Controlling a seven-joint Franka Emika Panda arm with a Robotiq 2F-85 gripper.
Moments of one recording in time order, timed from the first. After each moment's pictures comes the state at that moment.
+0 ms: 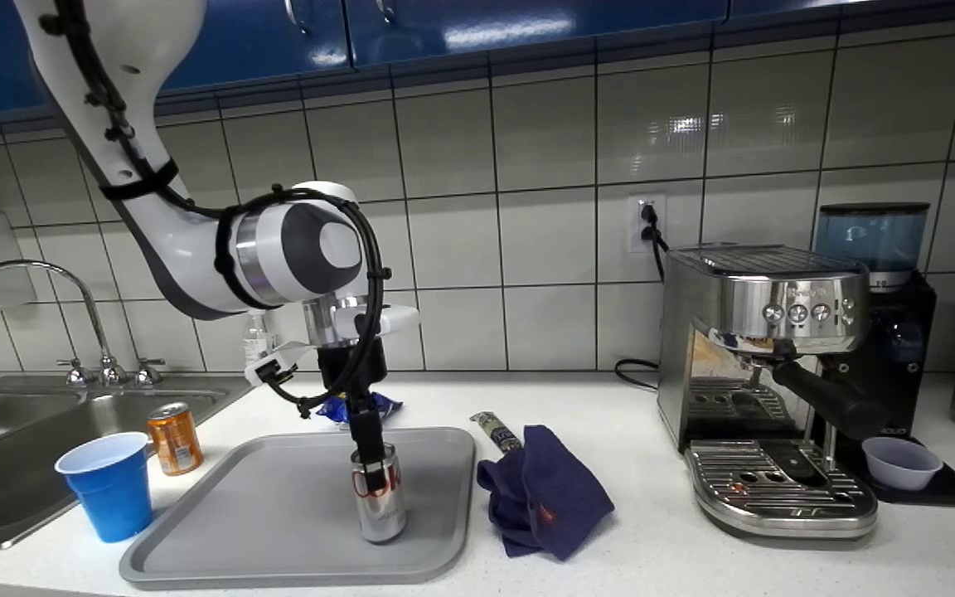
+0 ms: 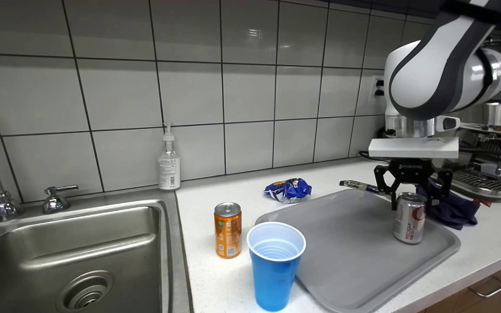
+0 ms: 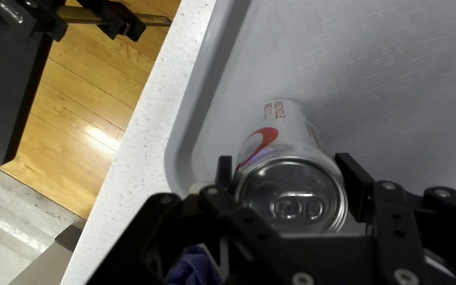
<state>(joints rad) -0.02 0.16 -0.14 -2.54 -0.25 2.56 0.98</state>
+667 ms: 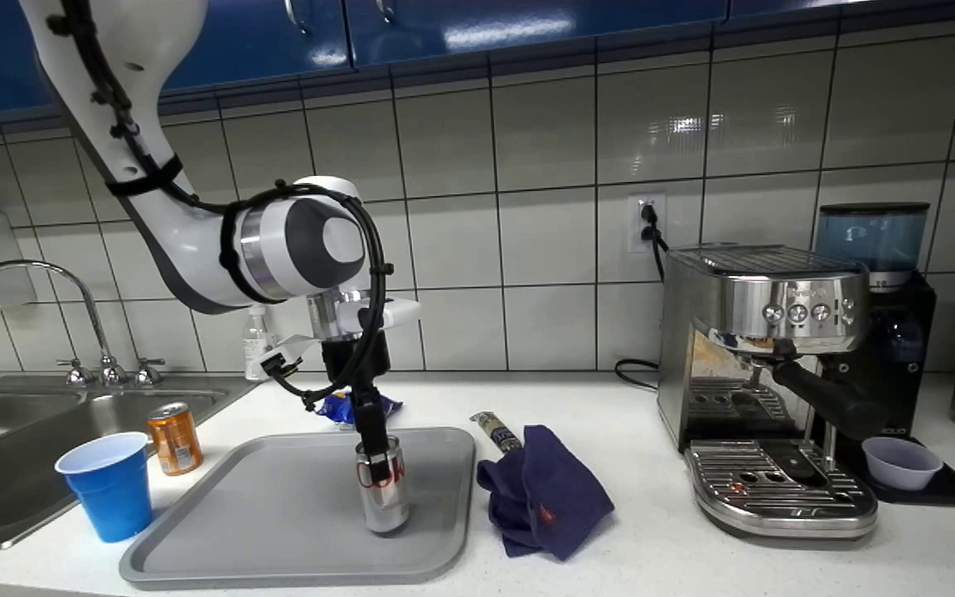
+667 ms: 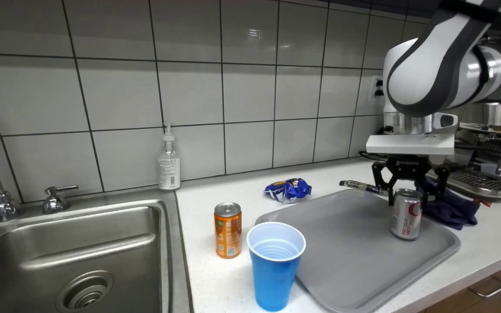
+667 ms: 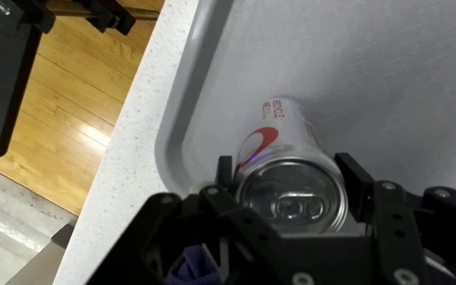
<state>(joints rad) -0.02 0.16 -0.14 -2.52 -0.24 2.56 0.98</state>
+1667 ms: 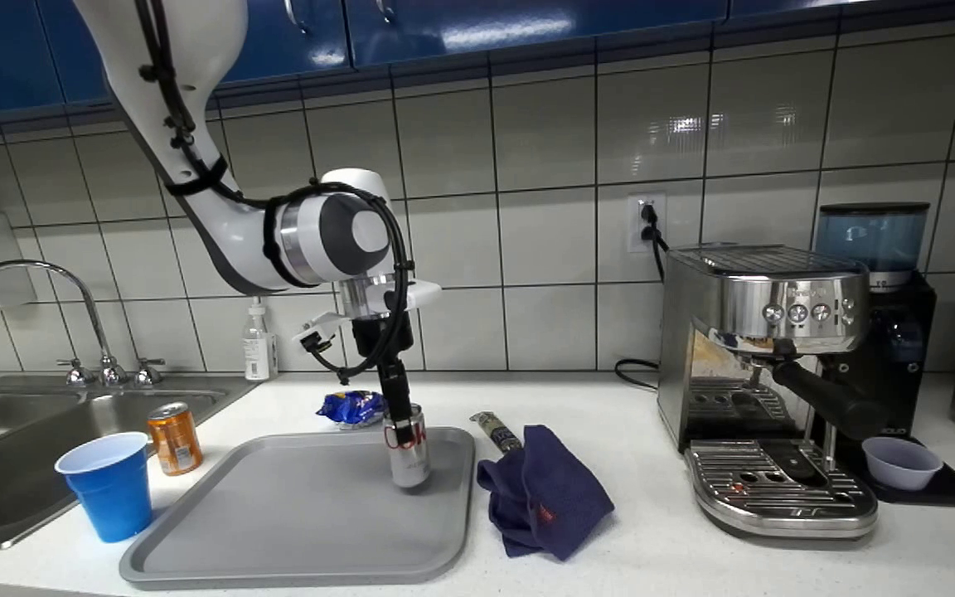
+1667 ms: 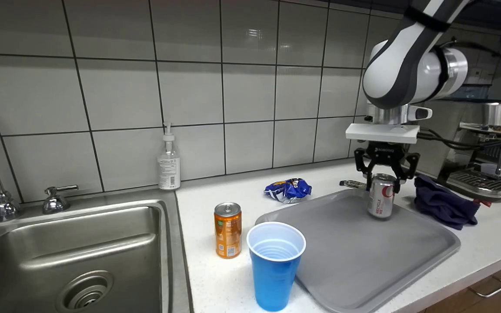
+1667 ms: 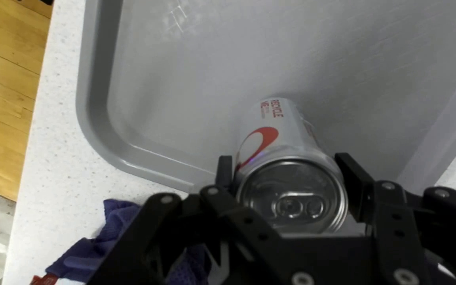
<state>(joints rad) -0.01 0.27 -0.14 -2.33 -0.15 2.55 0.98</state>
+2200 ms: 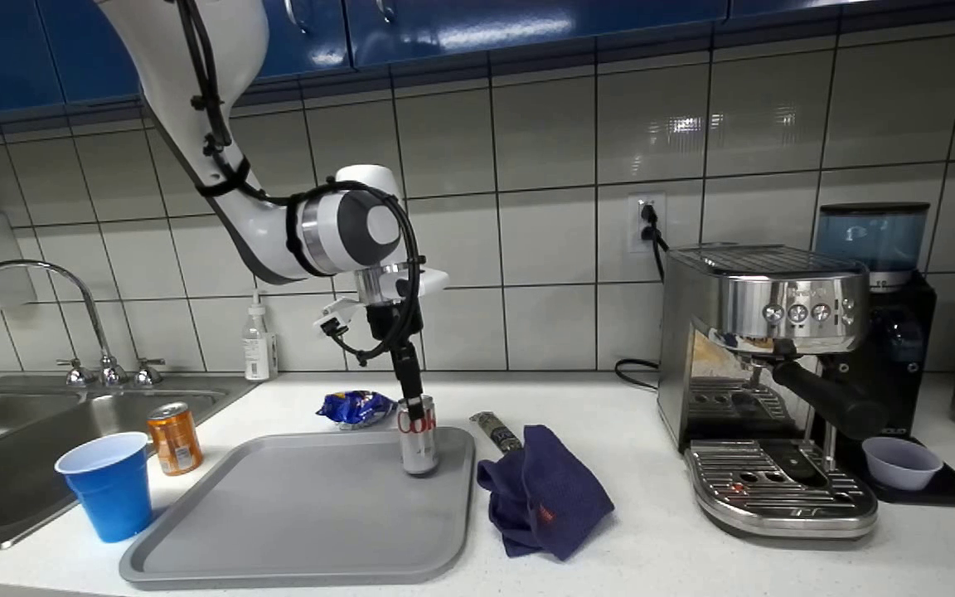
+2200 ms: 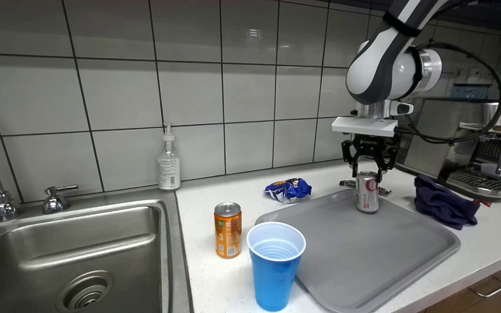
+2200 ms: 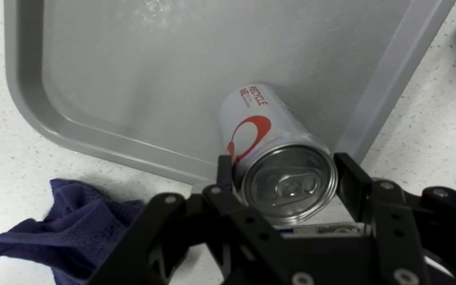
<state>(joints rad) 0.00 0.35 -0.14 -2.19 -0.11 2.53 0.98</state>
